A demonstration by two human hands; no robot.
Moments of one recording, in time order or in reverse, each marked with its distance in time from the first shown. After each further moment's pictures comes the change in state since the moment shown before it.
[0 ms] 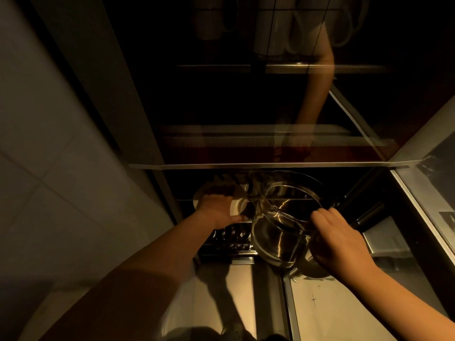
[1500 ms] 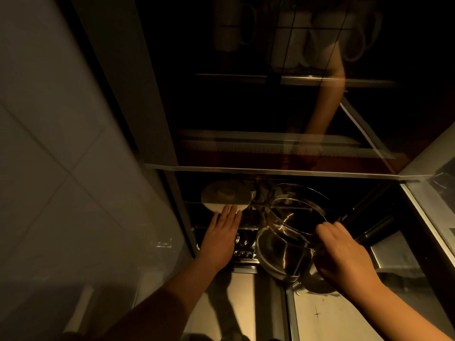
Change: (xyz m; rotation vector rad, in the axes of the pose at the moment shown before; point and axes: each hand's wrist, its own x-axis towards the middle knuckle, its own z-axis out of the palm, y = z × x) left_hand -0.047 0.010 0.072 0.065 0.341 0.024; right_hand -0.008 0.002 0.008 -0.007 0.014 -0.033
